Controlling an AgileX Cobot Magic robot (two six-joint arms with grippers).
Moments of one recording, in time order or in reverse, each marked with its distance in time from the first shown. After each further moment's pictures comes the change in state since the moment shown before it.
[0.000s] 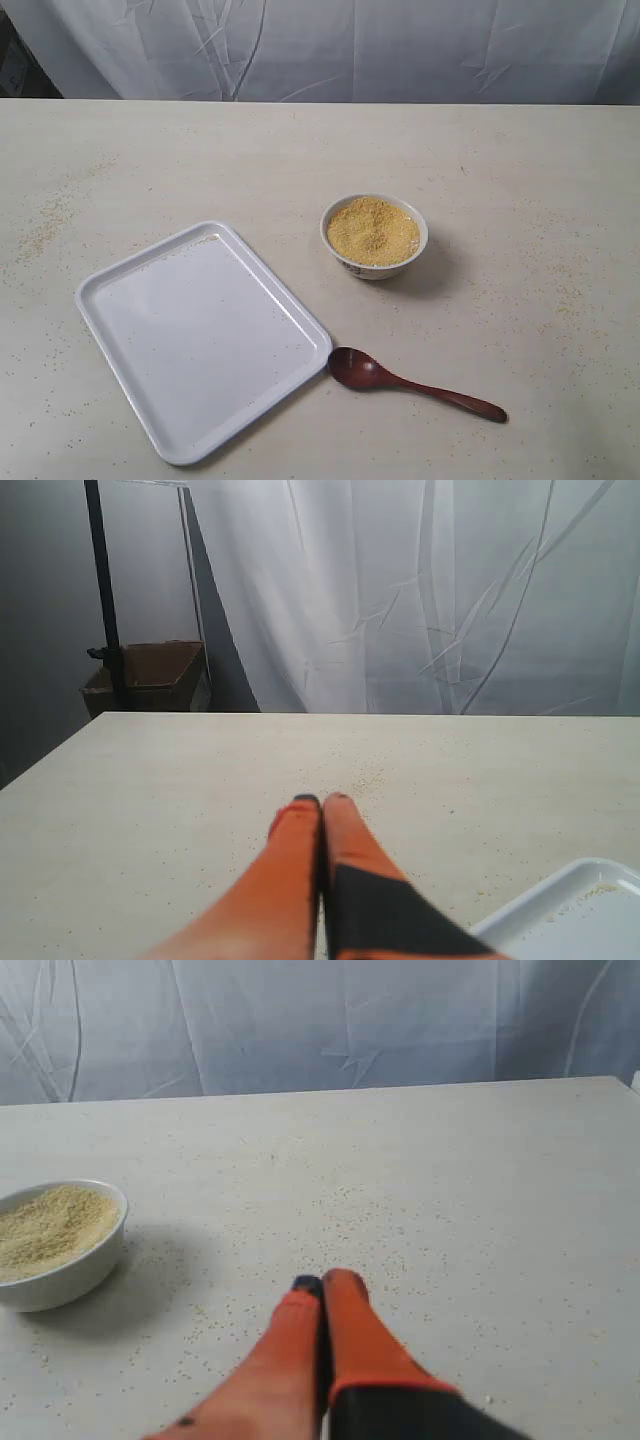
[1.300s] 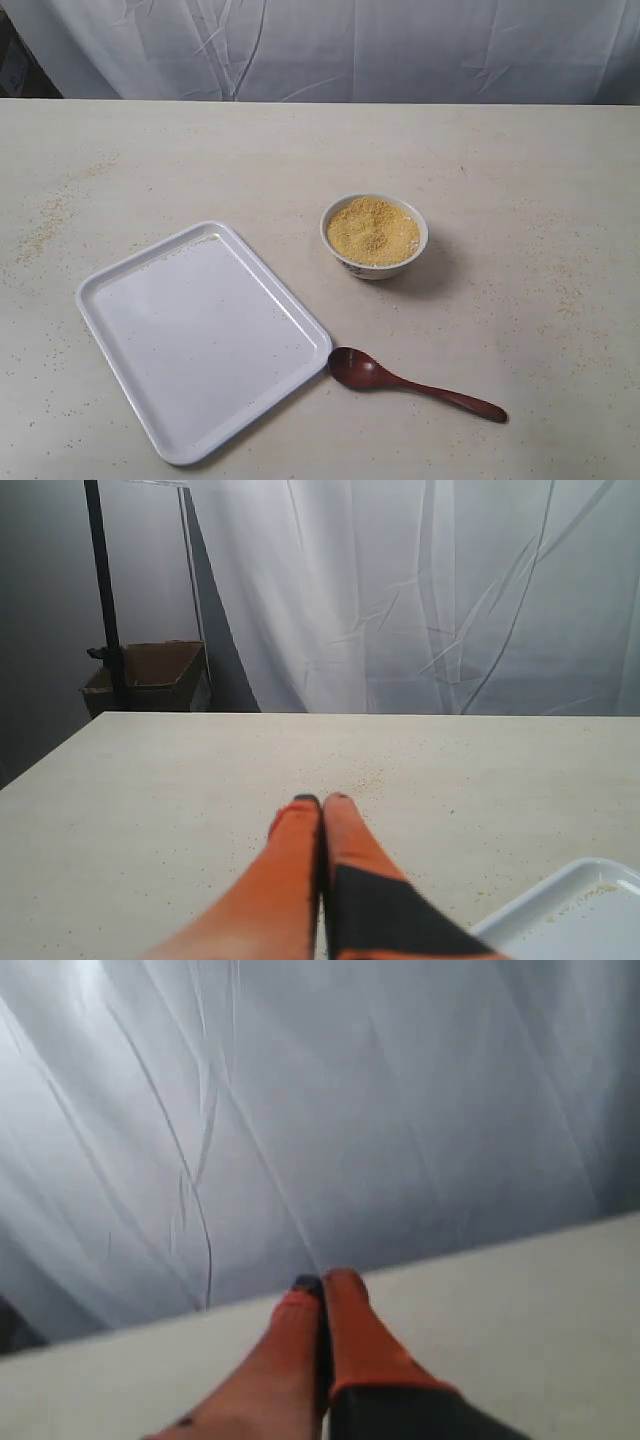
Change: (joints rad) left arm 0.000 0.000 0.000 0.000 0.000 0.000; right arm 0.000 0.304 -0.410 0.341 -0.079 -0.054
